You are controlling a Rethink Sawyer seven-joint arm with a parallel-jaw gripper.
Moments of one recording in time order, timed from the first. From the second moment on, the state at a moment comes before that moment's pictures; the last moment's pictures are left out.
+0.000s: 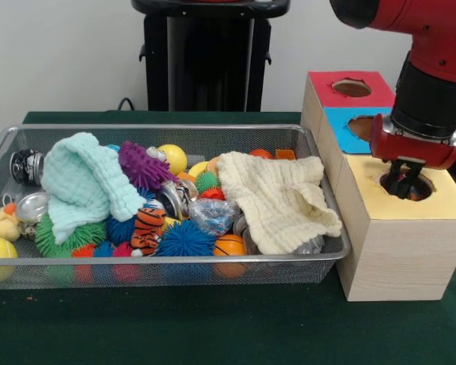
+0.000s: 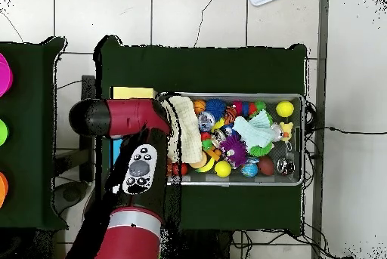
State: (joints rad) arm 0.23 -0.36 -0.23 1.27 0.16 0.67 1.93
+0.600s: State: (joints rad) arm 0.21 -0.33 -0.21 1.25 0.18 0.67 1.93
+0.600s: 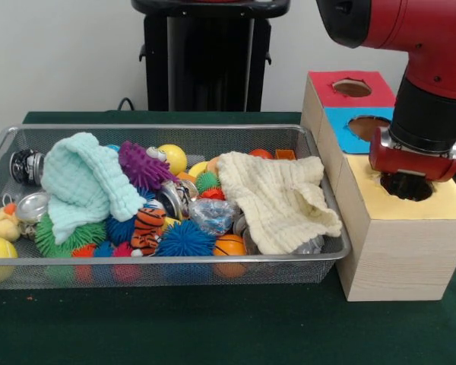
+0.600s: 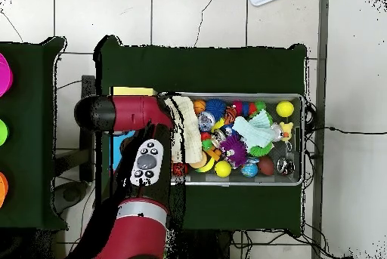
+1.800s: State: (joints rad) arm 0.21 -0.32 -0.20 1.20 0.18 0.69 1.93
